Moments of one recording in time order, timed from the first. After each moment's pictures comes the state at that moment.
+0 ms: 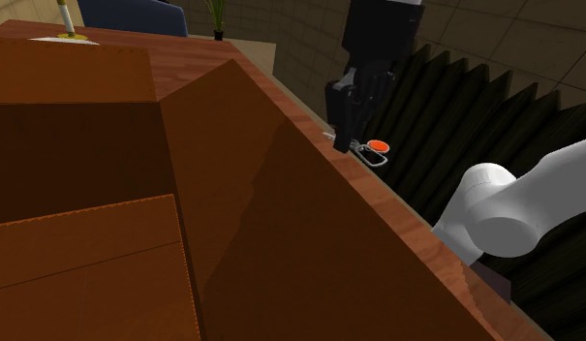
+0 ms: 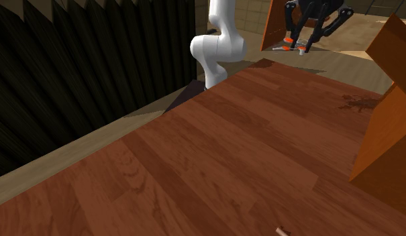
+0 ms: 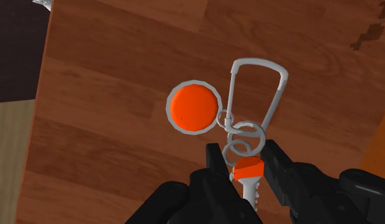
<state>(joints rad) 0.20 -0.53 0.46 -2.02 0.24 1.46 0.66</state>
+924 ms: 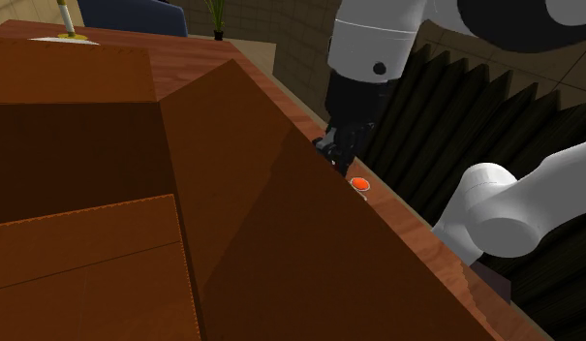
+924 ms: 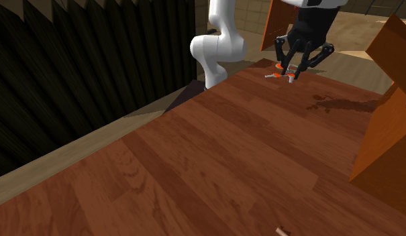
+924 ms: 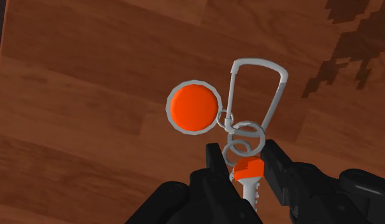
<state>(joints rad) 0.21 -0.56 0.49 -2.23 0.26 1.64 0.64</state>
